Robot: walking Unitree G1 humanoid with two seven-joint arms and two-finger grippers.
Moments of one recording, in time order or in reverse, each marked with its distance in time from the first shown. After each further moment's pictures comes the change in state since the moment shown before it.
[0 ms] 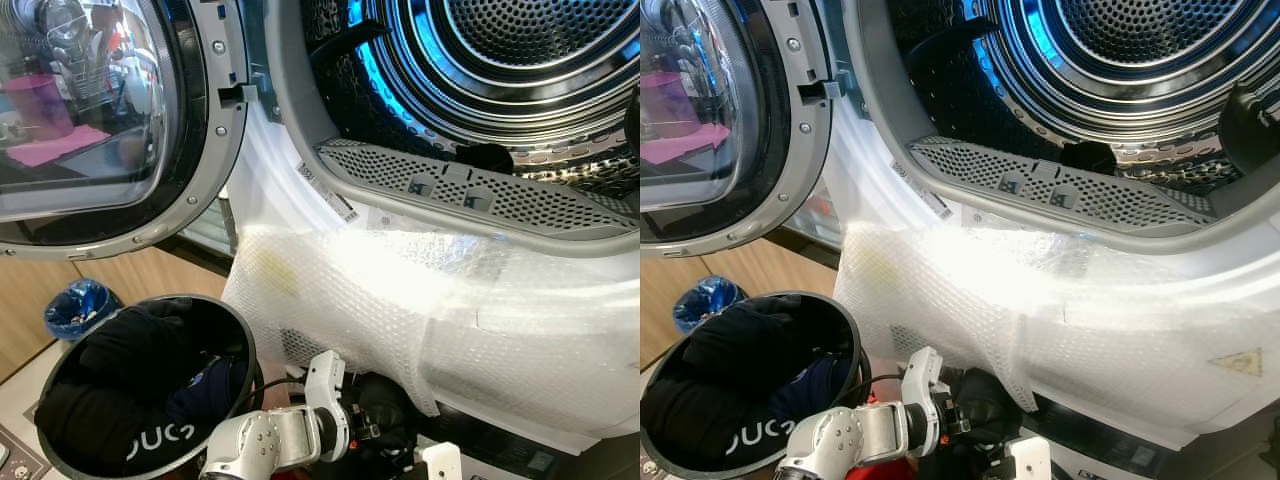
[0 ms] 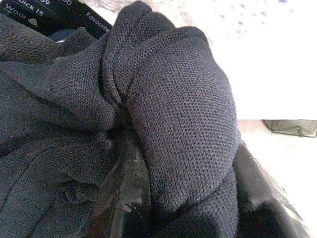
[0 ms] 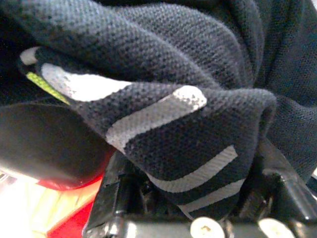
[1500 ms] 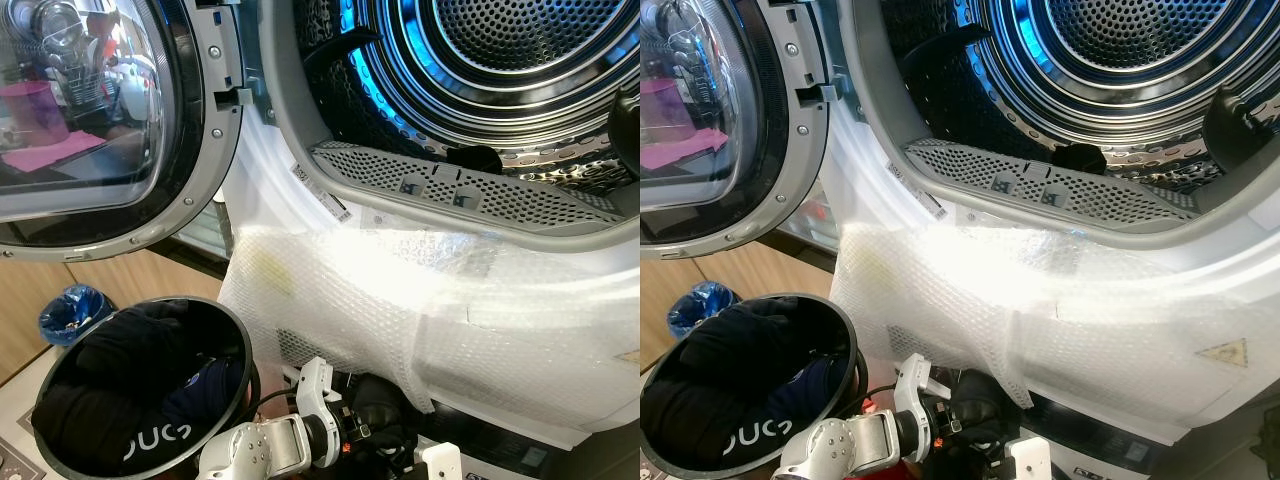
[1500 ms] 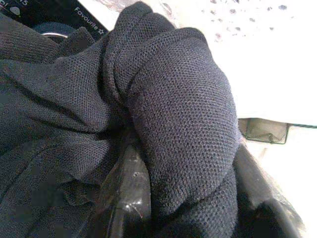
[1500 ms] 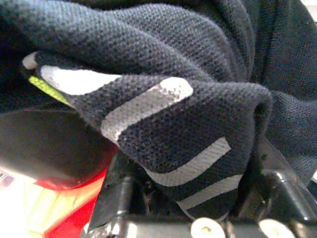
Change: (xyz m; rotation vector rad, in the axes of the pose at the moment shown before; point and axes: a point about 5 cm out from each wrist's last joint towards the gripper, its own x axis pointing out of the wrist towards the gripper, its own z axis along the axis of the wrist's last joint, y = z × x) left arm -0.001 0.016 -0.005 -0.094 -0.052 -0.079; right arm 0.000 0.000 0.000 -0.006 0.003 0.001
